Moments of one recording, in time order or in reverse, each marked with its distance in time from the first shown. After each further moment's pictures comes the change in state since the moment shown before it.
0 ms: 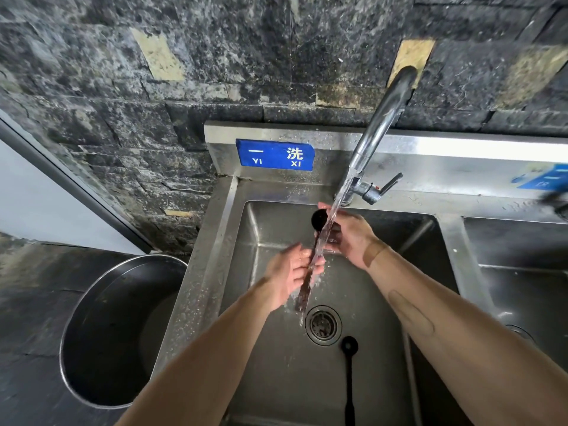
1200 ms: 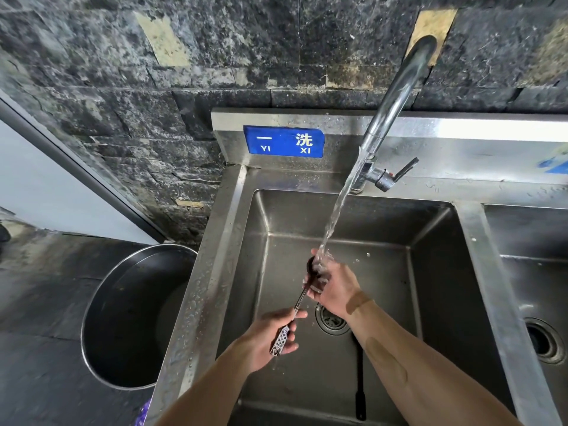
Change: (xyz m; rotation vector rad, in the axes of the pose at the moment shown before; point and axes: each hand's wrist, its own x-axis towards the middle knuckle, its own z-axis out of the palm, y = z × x) left_hand -0.058 -0.102 -0.058 0.011 0.061 -0.273; right_hand -0.018 0.119 0.018 0.456 0.000 0.358
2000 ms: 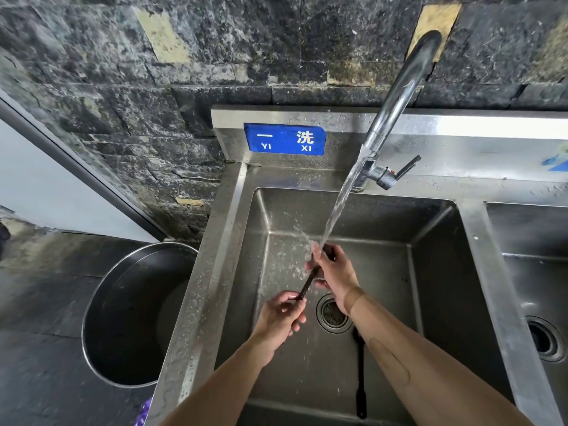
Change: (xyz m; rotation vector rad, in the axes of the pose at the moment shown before) left_hand 0.010 0.002 0.016 0.299 0.220 0.411; right_hand -0.003 -0.003 0.007 -0.548 0.080 -0.363
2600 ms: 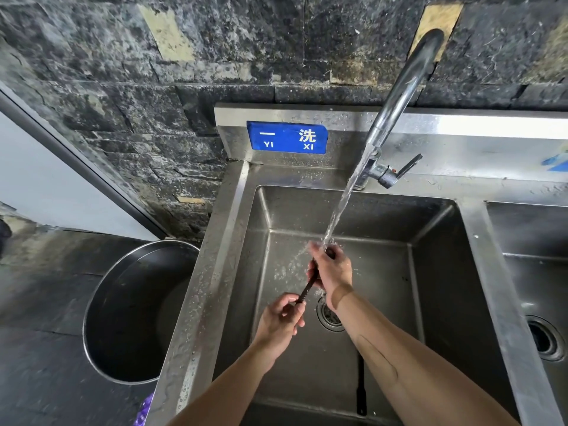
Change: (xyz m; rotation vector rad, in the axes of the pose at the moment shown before) left_hand -0.011 -0.011 0.003 0.055 0.037 0.108; right_hand -0.005 -0.001 0.018 0.167 0.139 0.047
